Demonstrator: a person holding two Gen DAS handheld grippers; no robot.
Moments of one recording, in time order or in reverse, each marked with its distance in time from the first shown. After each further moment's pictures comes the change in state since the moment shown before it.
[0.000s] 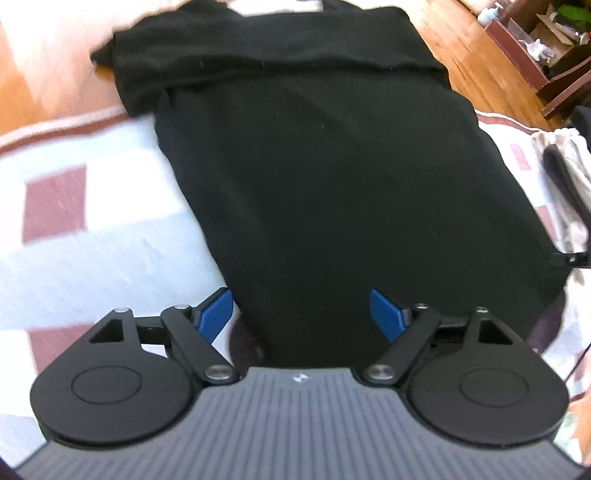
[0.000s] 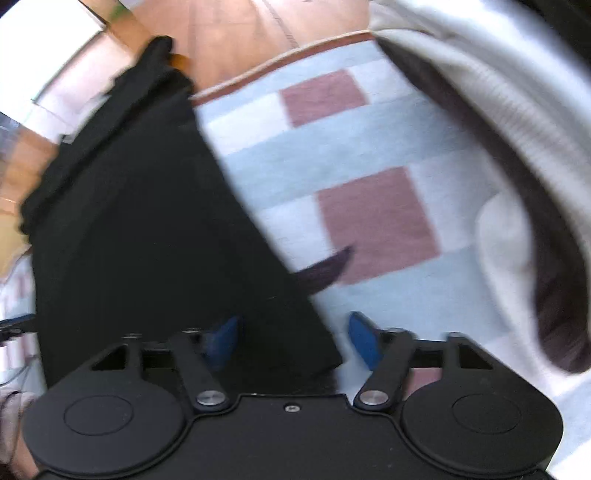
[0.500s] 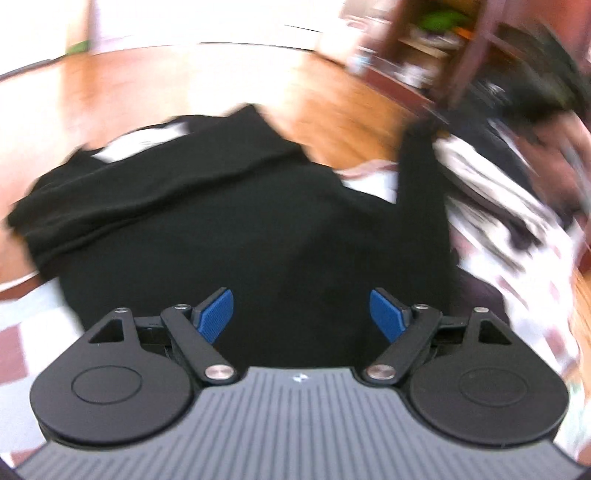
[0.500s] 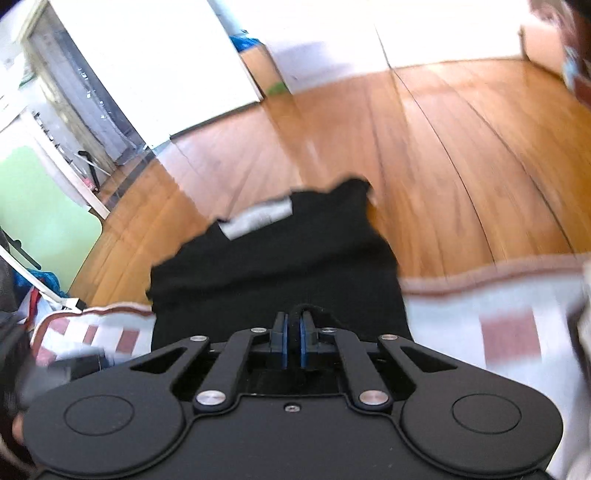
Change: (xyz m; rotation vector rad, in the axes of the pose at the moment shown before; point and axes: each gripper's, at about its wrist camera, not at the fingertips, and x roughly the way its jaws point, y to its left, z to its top) left arm -0.035 -0.091 -0.012 0.411 -0.313 -0.195; right arm -0.049 0.129 0.092 -0.321 -0.341 0.234
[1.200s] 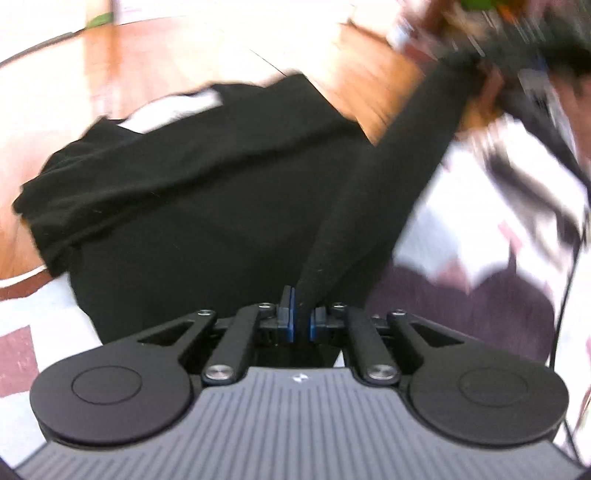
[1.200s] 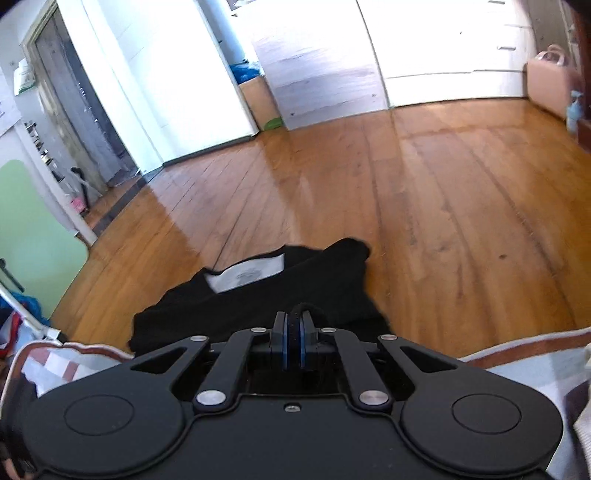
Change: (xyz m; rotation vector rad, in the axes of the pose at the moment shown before) left arm 0.048 0.073 0.031 -0.159 0.052 0.172; right arm 0.028 -0.003 0.044 -0.002 -0.114 -0.067
